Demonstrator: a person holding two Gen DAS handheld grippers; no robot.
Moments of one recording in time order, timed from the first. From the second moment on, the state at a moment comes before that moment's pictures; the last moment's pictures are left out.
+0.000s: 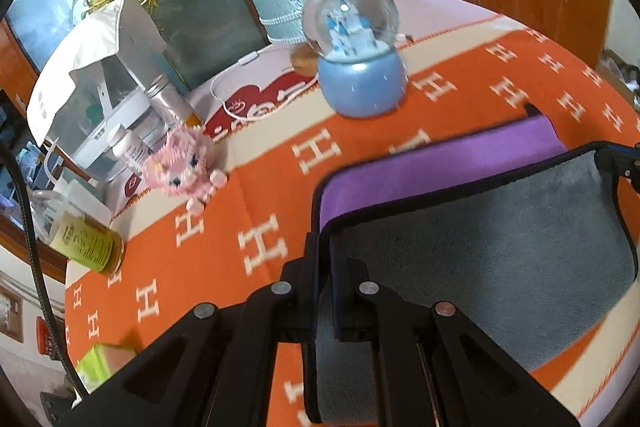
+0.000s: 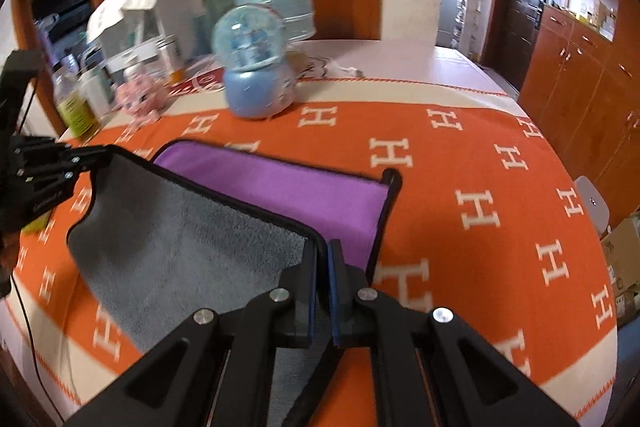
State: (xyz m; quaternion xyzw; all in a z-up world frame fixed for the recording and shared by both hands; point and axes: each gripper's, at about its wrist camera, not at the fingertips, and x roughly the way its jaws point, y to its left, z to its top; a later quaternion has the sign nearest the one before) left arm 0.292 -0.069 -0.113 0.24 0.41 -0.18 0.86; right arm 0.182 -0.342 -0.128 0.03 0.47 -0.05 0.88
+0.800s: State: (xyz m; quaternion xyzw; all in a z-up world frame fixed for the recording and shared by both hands) left arm 0.367 -0.090 -0.149 0.16 0.44 -0.10 0.88; right arm 0.241 -0.377 -0.151 0.02 0.46 -0.12 0.88
